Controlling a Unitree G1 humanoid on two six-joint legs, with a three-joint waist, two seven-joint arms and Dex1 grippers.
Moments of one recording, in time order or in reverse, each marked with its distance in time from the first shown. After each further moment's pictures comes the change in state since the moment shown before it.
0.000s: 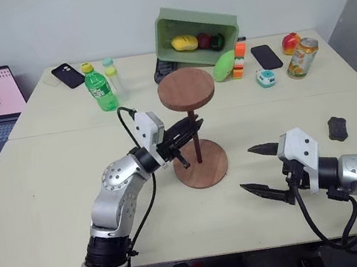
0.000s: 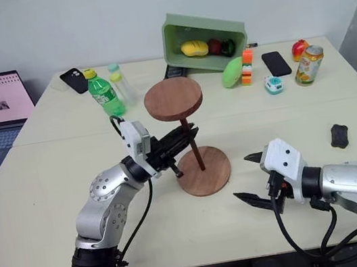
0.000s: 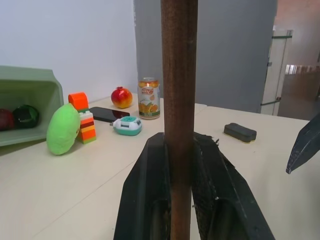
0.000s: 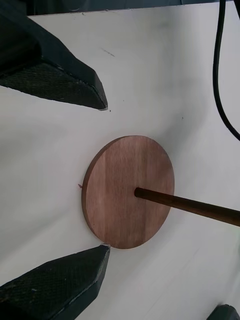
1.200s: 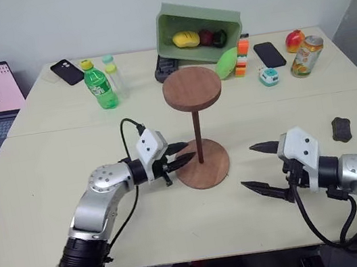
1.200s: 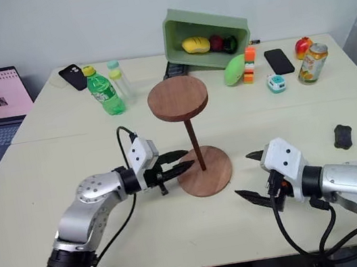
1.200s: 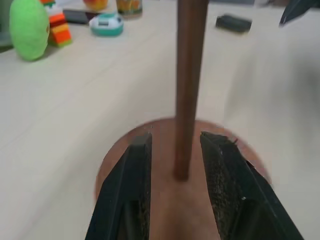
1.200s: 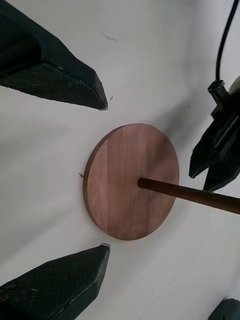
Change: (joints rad) left arm -0.019 0.257 -0.063 0.052 0.127 0.082 -0.176; right arm 0.011 0.001 -0.001 0.006 -0.030 -0.019 -0.006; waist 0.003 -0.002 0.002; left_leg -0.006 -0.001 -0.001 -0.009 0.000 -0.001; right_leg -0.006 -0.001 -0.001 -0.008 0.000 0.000
